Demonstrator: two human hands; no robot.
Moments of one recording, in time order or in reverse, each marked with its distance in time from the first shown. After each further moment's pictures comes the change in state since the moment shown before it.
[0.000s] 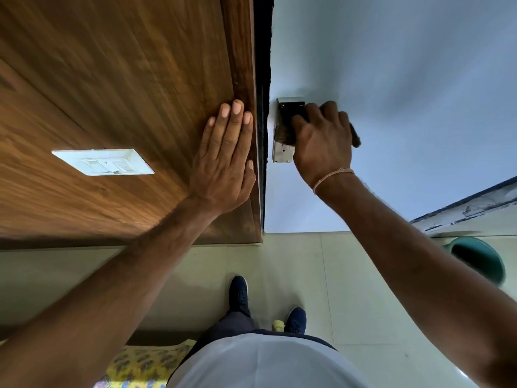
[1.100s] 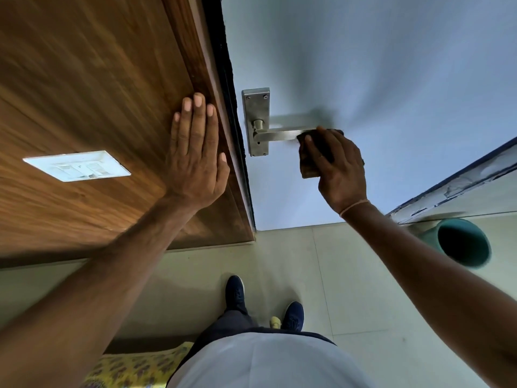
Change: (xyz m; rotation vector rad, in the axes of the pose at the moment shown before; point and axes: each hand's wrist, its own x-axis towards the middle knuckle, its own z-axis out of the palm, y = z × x) left_hand 0.002 0.009 -0.006 0.041 0.000 -0.039; right_hand -0.107 0.096 0.062 0.180 0.218 -0.044
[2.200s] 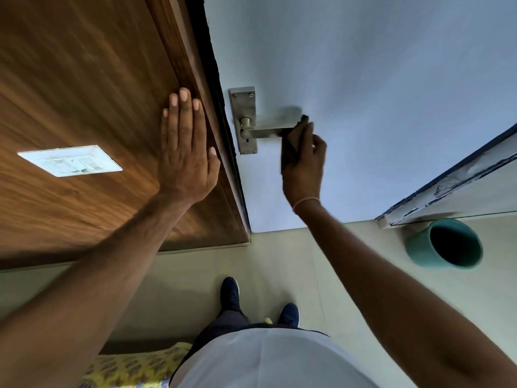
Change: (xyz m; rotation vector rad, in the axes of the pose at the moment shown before) left_hand 0.002 0.015 -0.009 0.018 -0.035 -0.067; right_hand 0.016 -0.068 0.005 0.608 -0.038 0.804
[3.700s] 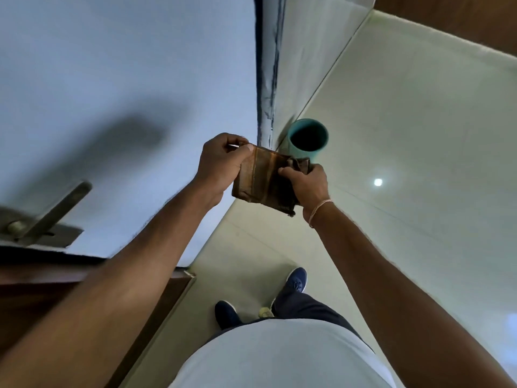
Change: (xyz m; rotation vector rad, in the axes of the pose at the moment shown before) left_hand 0.064 0.341 -0.004 -1.422 -1.189 -0.233; right_hand -0.111 0.125 -0.235 0.523 0.664 0.945
